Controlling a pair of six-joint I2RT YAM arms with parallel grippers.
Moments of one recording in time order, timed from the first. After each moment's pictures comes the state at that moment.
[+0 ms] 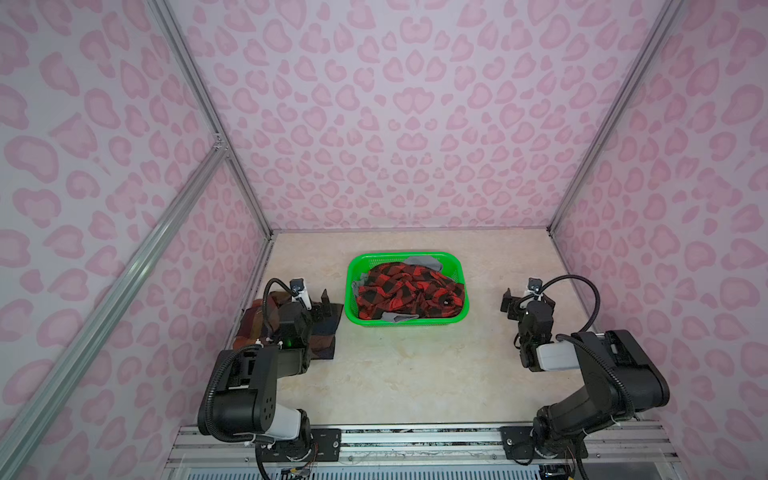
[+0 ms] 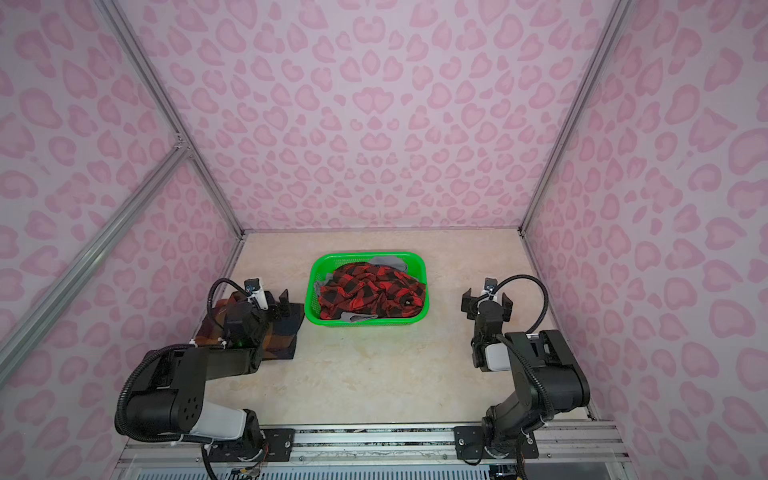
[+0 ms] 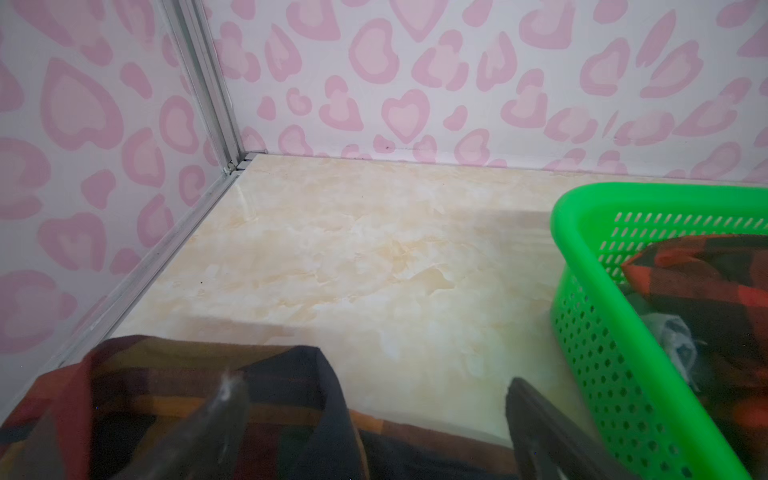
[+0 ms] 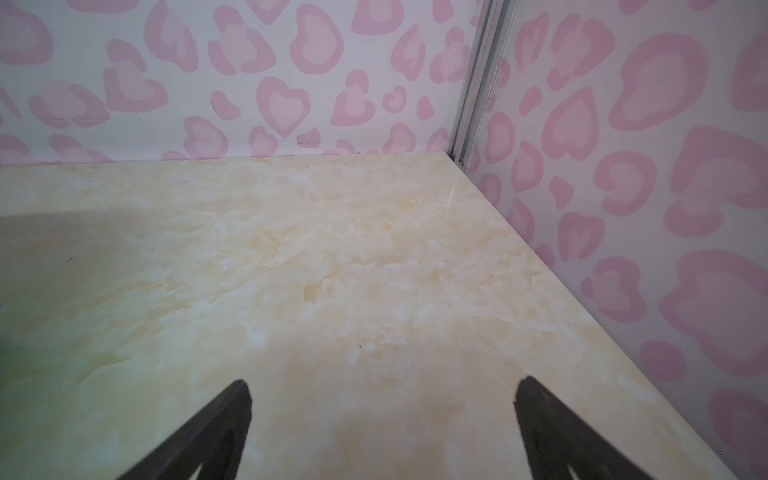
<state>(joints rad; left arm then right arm) 0.03 1.47 0.32 0.89 -0.02 -0.04 0.05 1.57 0.31 0.99 0.33 0.01</state>
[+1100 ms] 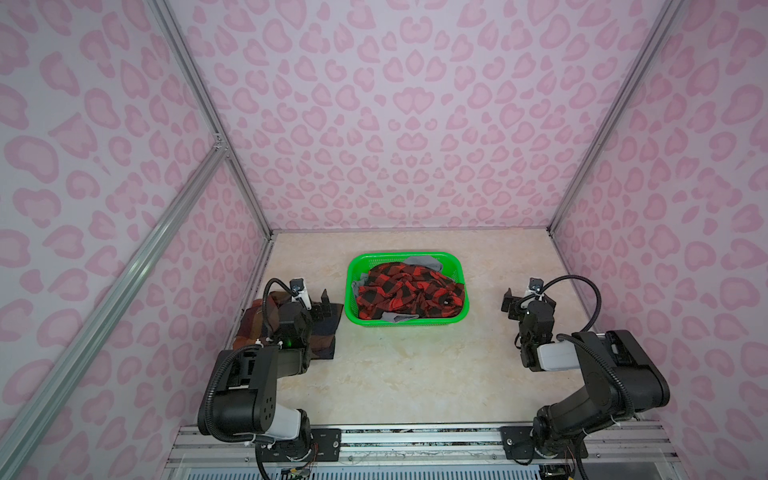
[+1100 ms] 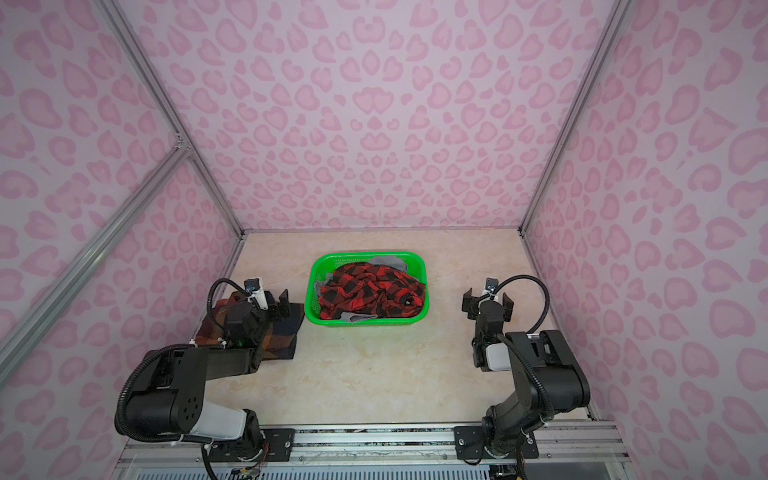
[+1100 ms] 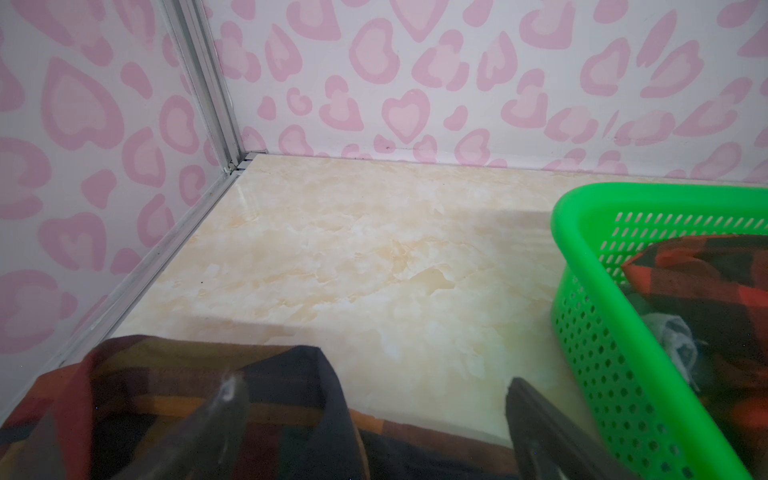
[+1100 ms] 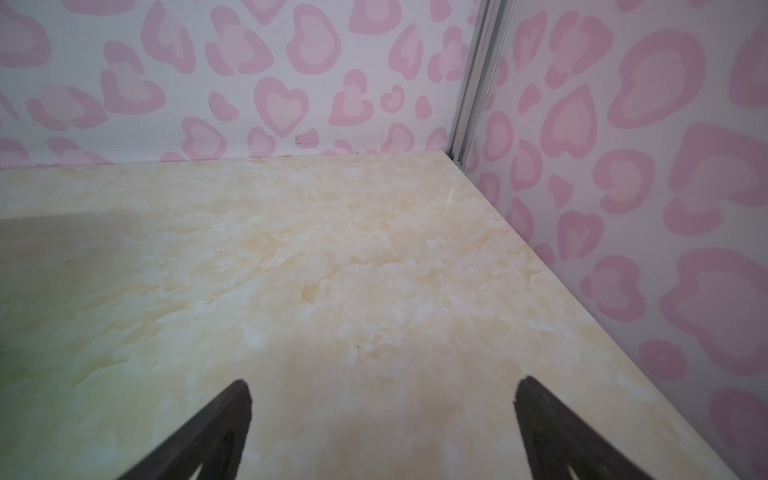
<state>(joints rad) 0.03 1.47 0.32 0.89 -0.02 -0.04 0.04 1.57 0.31 0.99 0.32 0.02</state>
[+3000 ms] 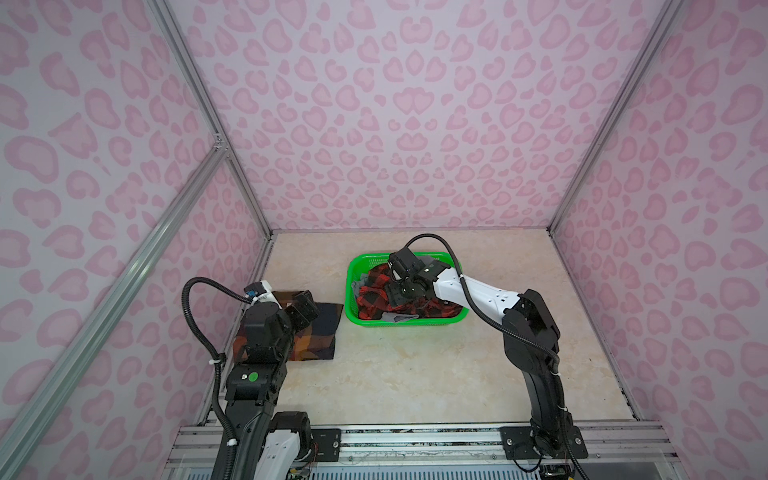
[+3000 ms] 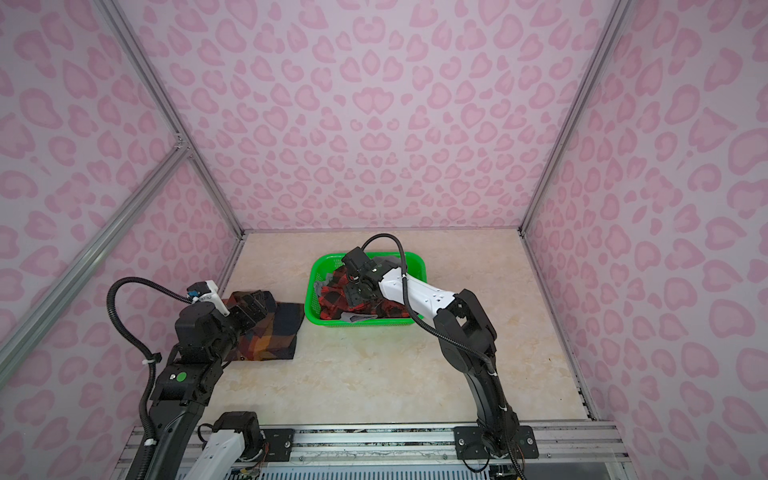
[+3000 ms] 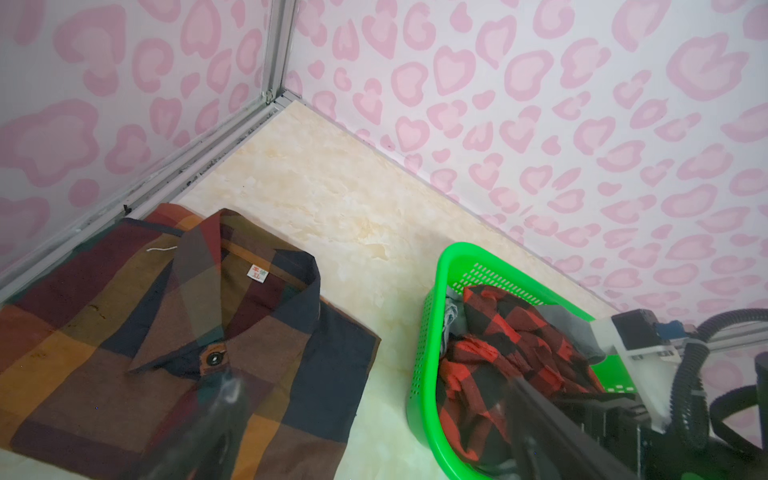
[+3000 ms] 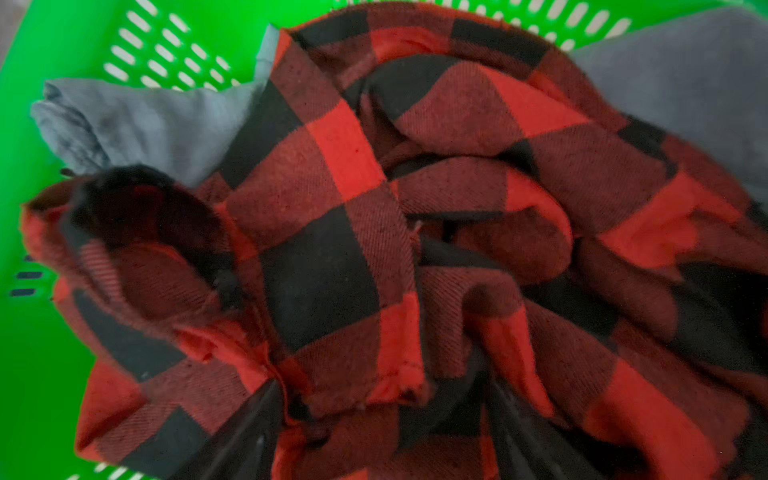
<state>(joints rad) -0.02 0.65 0.70 -0.49 -0.07 -0.54 0.77 2.11 1.75 -0.70 0.08 0.33</state>
